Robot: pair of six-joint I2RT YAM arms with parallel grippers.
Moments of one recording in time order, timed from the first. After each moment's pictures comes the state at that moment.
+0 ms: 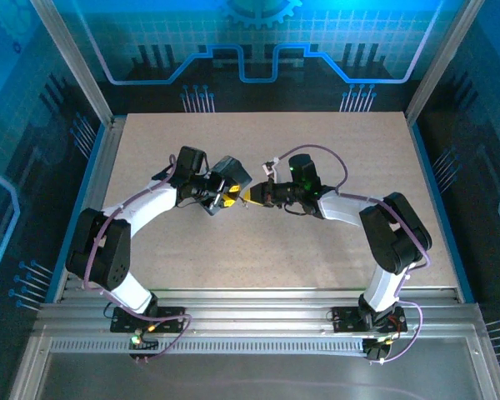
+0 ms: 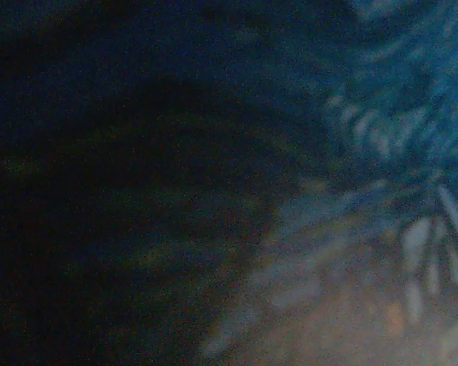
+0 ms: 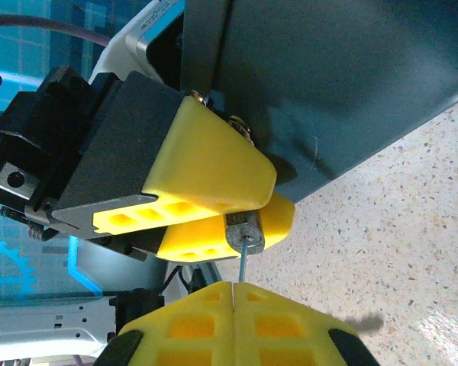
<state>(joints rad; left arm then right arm) -0.30 1.60 1.04 -0.32 0.64 -1.37 0.50 1.76 0.96 0.31 -0.87 0.87</state>
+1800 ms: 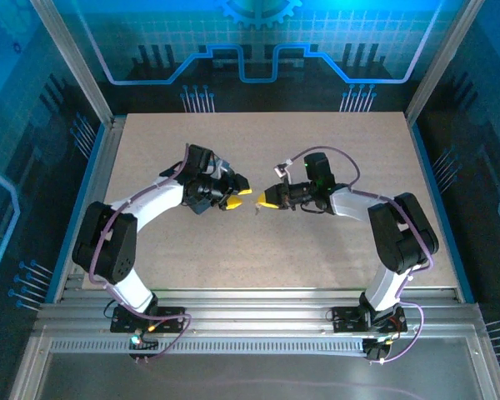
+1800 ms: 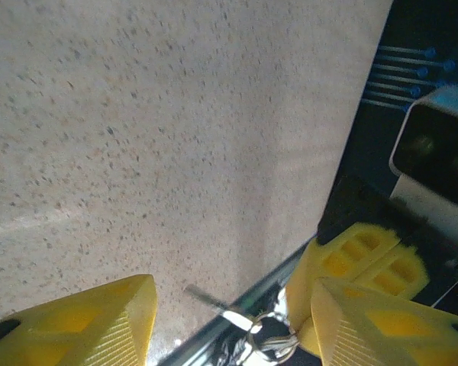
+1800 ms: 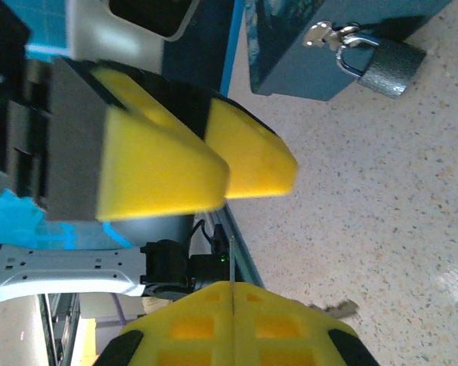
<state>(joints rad) -0.33 1.66 1.08 -0.31 0.76 -0.94 0.38 1.74 0.94 0.16 -1.11 0.77</state>
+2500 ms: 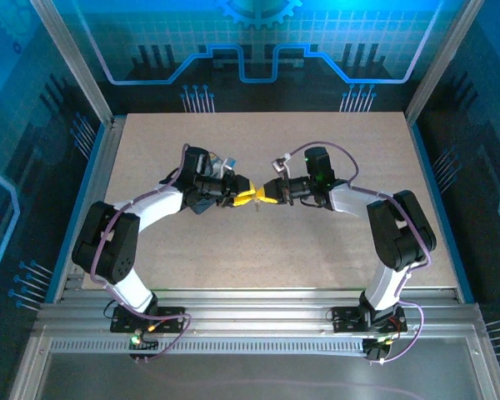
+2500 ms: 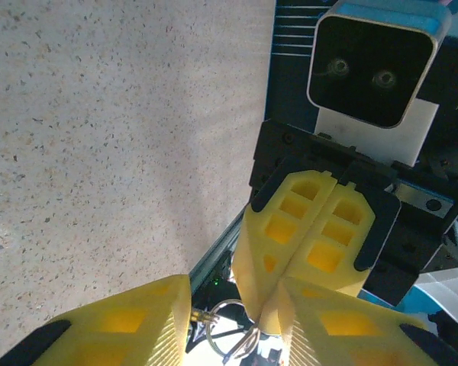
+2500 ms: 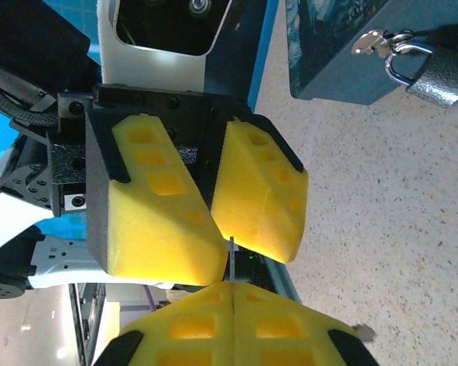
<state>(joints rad) -0.32 1.66 0.98 0.03 0.98 -1.01 0.37 1.77 0.98 0.24 -1.19 0.87</state>
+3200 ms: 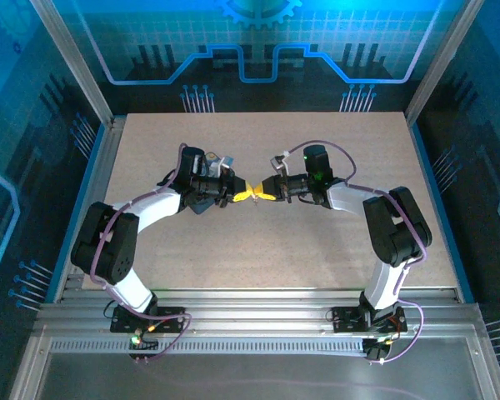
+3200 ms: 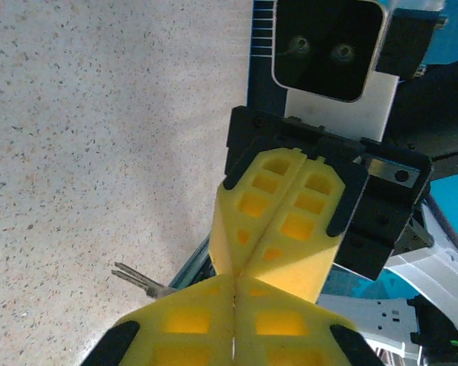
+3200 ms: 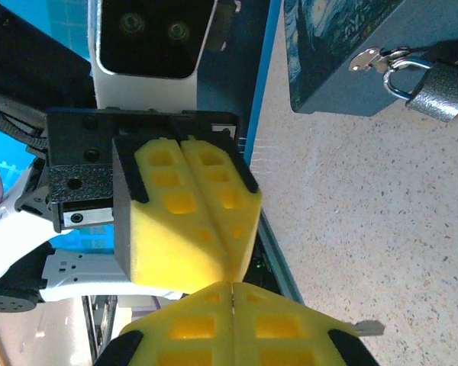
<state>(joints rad) -0.30 1.66 0.94 0.13 1.02 -1.06 0.37 1.81 1.01 0.29 -1.19 0.94</state>
